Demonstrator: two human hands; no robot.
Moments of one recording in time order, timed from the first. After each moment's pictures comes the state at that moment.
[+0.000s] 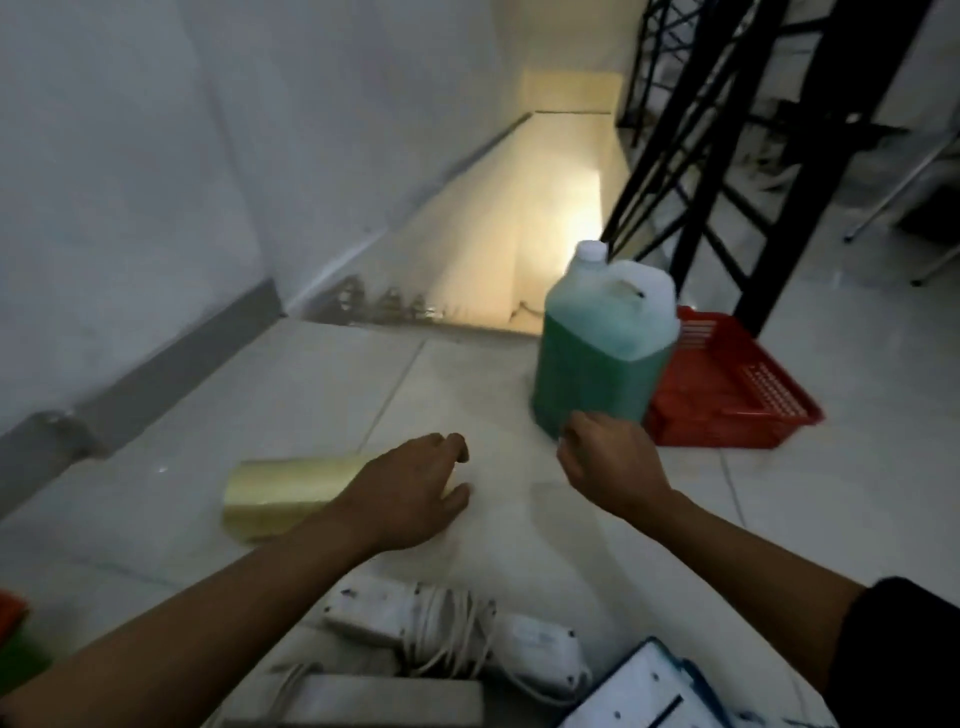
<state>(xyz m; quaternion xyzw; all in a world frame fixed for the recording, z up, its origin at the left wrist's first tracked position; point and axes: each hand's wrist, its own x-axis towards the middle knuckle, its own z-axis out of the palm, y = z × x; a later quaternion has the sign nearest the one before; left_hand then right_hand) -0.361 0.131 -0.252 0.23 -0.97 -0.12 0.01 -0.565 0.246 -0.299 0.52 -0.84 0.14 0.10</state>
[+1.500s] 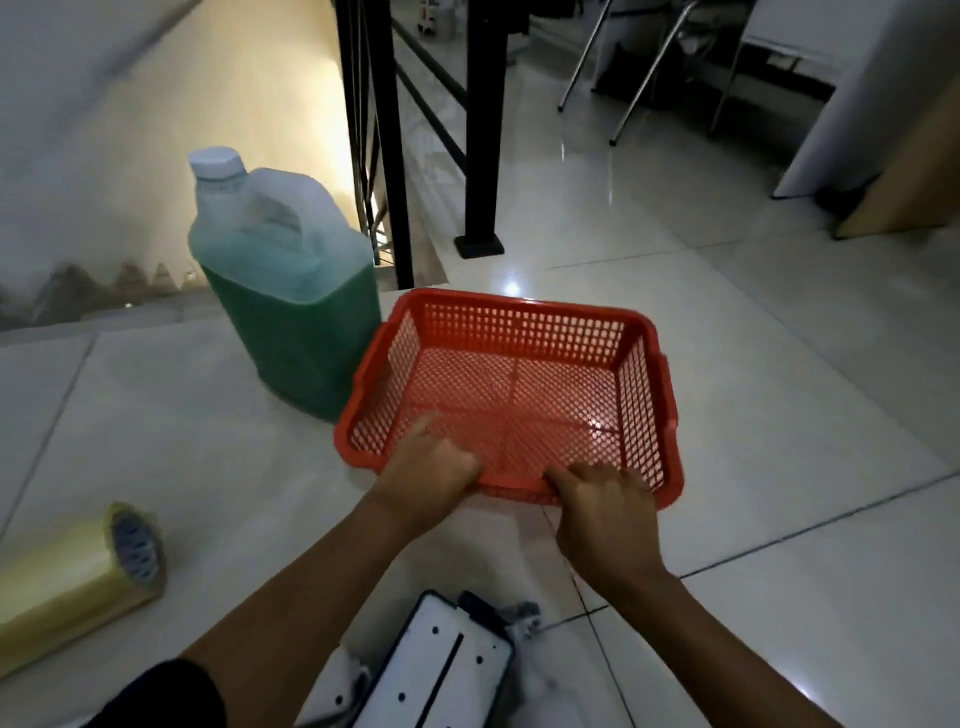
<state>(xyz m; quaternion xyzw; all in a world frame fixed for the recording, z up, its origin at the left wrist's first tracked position) -0.583 0.271 -0.352 -0.14 -0.99 0.01 0.05 -0.596 0.466 -0.358 0.24 -0.97 0.07 0.05</state>
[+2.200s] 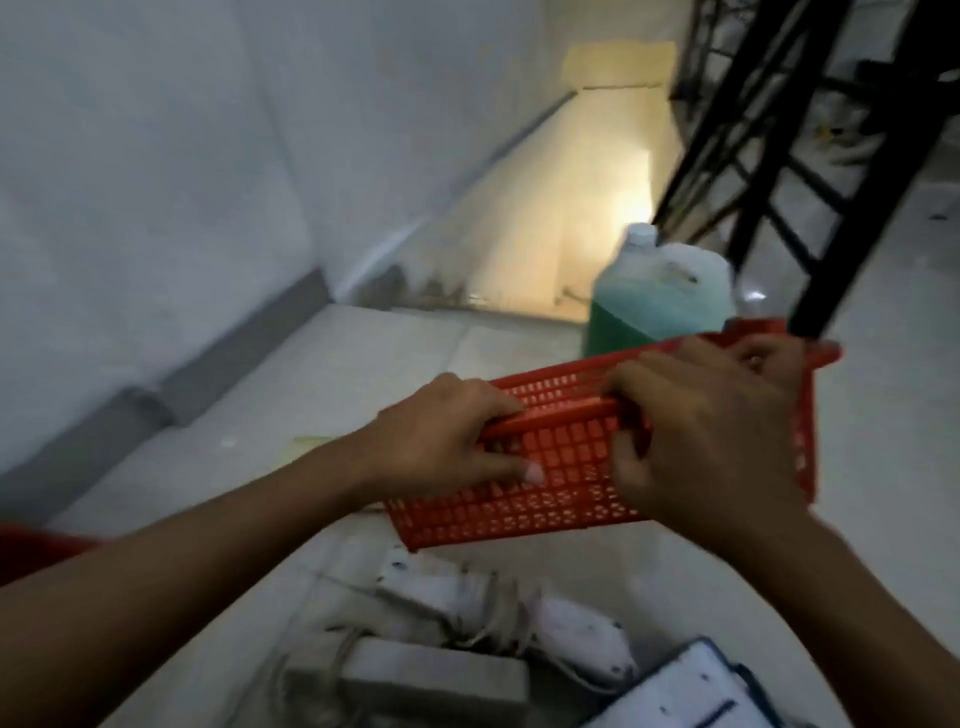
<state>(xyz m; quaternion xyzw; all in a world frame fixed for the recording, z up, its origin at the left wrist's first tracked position) -0.330 0.140 -0.167 0.12 -0.98 -0.18 0.02 -0.464 0.288 -0.175 0.54 -0.77 0.20 0.27</state>
